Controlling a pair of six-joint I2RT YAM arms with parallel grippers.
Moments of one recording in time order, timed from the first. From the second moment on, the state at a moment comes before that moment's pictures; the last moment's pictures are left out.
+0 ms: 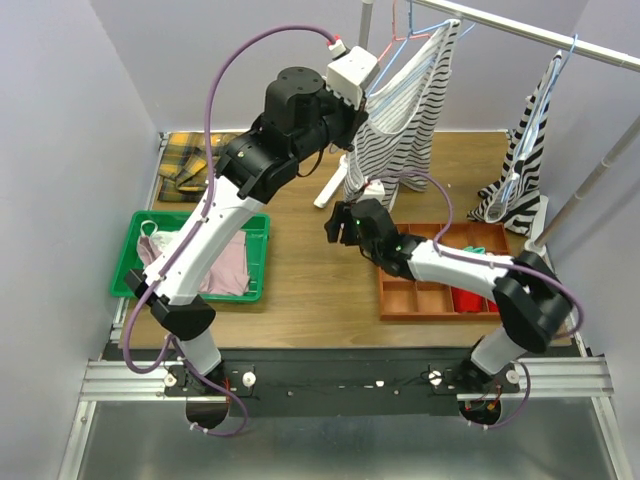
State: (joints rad) left arm -0.76 1.70 2.23 -0.63 0.00 0.06; right arm 0.85 1.54 0.93 0.14 0.36 0.54
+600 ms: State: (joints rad) left arm -0.77 1.60 1.97 -0.58 -0.04 0.07; right arm 0.65 1.70 1.01 0.24 0.31 0.59
